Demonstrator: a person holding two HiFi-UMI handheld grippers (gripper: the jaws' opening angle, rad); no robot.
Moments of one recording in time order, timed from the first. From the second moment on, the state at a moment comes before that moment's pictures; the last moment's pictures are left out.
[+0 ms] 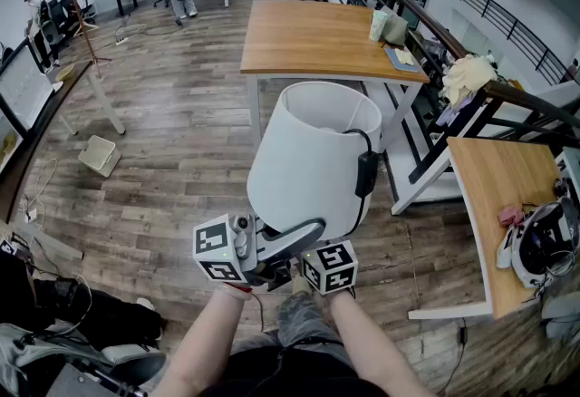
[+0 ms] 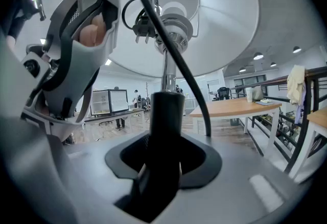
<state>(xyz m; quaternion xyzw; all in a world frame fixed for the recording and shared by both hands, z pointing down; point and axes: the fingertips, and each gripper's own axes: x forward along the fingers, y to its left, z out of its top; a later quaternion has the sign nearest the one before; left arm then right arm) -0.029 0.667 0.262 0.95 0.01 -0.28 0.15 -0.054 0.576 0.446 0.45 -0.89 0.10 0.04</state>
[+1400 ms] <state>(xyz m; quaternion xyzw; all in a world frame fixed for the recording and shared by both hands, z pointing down) 0.050 0.412 0.275 0.95 -0.03 -0.28 0.15 0.017 0.327 0.459 0.40 -0.91 0.10 0.05</state>
